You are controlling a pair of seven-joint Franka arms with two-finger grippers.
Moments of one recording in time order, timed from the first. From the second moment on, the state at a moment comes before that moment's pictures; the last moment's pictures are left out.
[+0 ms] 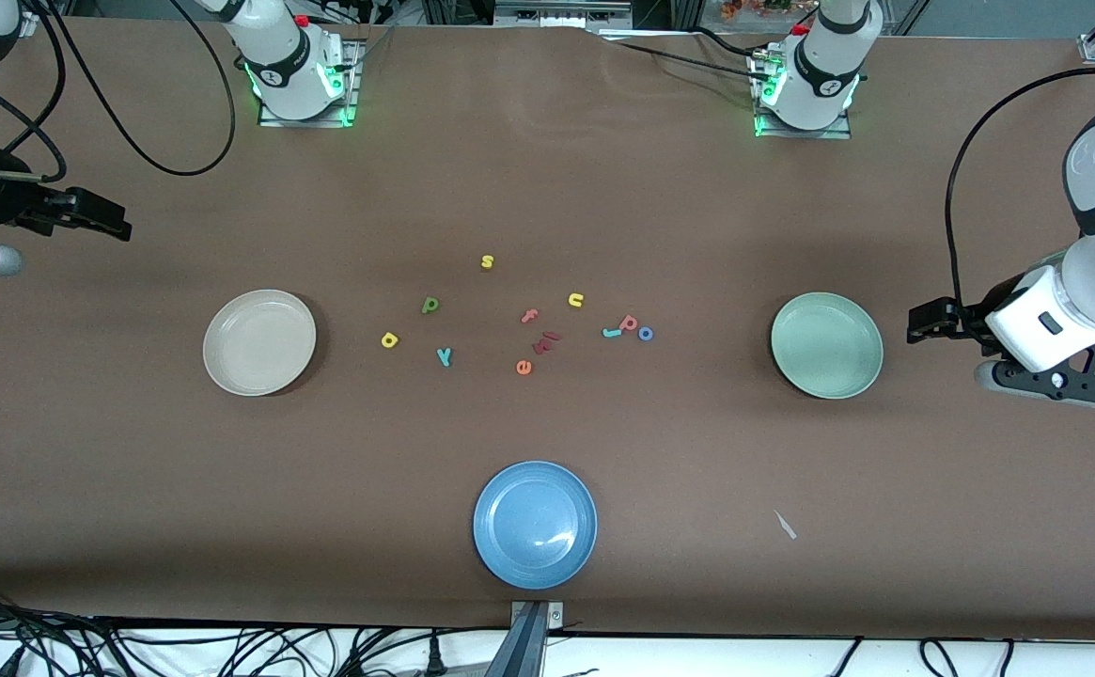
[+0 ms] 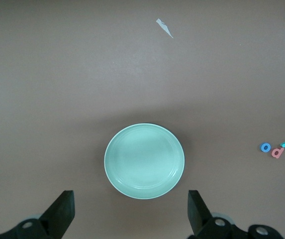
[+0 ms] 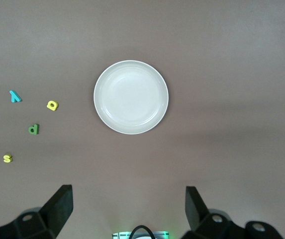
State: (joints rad) left arm 0.06 0.32 -0.11 -1.44 0.01 1.68 0.10; right arm 0.10 0.06 -0.11 -1.61 0.00 1.52 0.04
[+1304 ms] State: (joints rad) left arm 0.04 0.32 -0.12 -1.44 0.01 1.68 0.01; right arm 0.10 0.06 -0.11 -1.61 0.00 1.52 0.04
